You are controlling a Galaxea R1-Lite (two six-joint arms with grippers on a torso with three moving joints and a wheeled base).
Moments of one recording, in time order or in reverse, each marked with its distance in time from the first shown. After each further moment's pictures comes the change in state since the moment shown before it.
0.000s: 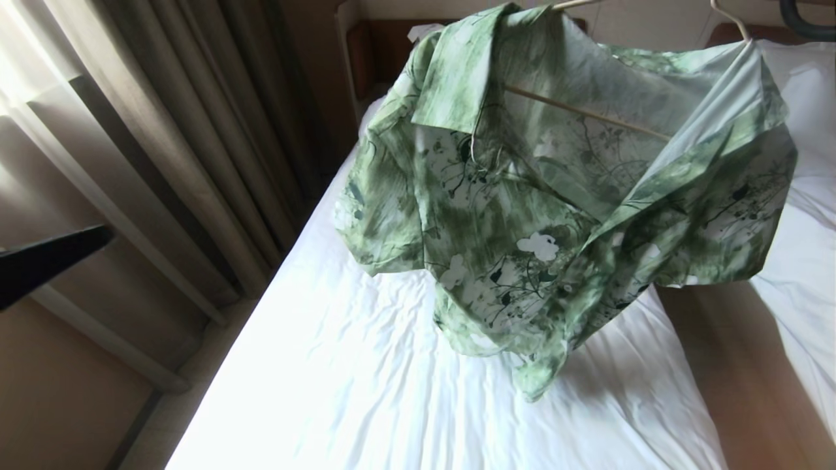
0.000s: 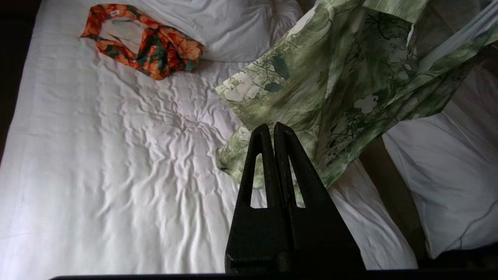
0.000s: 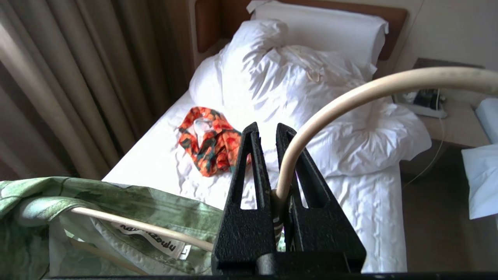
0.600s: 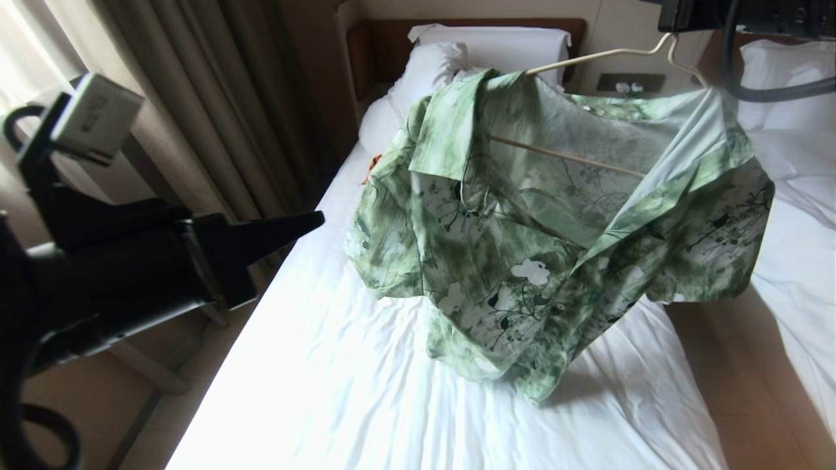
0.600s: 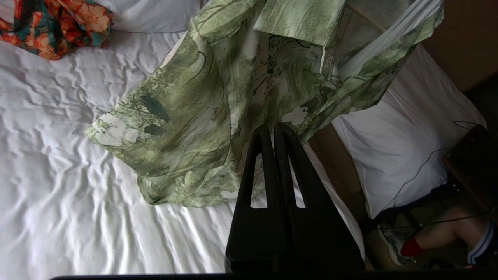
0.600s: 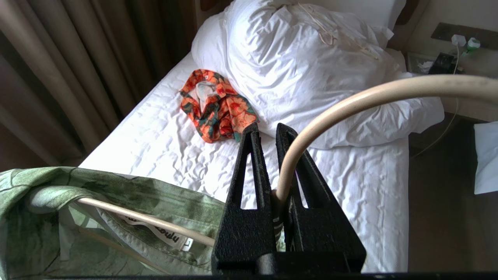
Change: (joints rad) left arm -0.261 0.392 -0.073 -0.239 0.015 -0.066; right arm 0.004 0.040 0.041 0.042 0.004 0.005
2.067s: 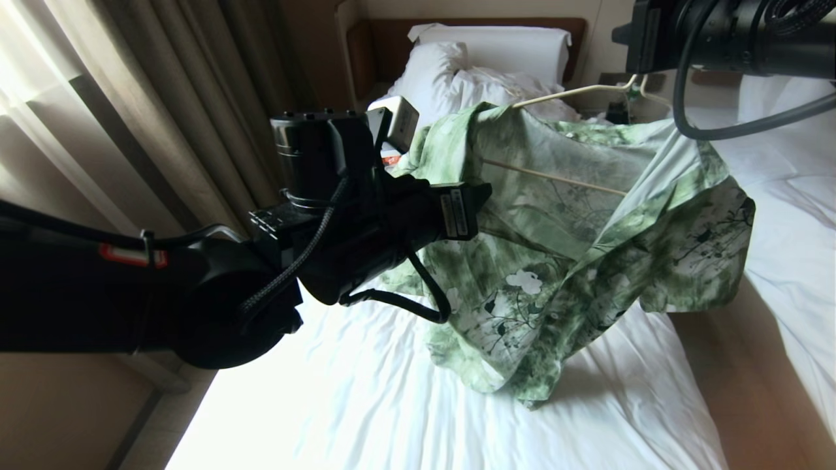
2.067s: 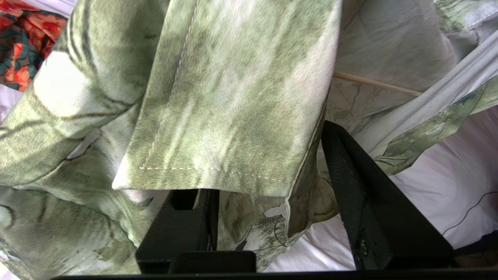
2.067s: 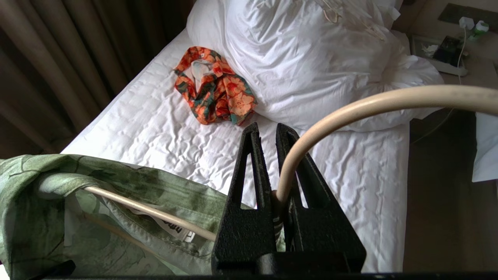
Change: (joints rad) left arm -0.143 0.572 -0.381 -0.238 0.195 0.034; right arm -0.012 0.045 0.027 -0.010 0.004 -0.009
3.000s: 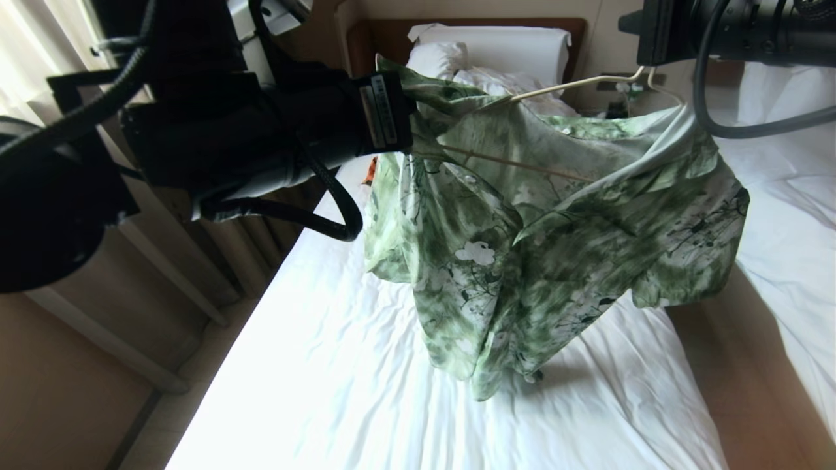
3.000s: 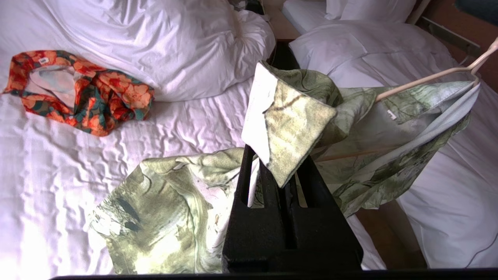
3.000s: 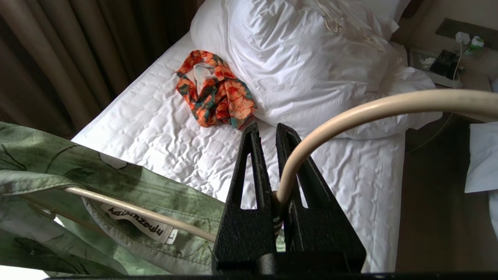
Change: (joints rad) left arm 0.044 -0.194 -0.189 0.315 0.031 0.093; right arm 0.019 -0.033 0.012 0.006 -0.003 -0.041
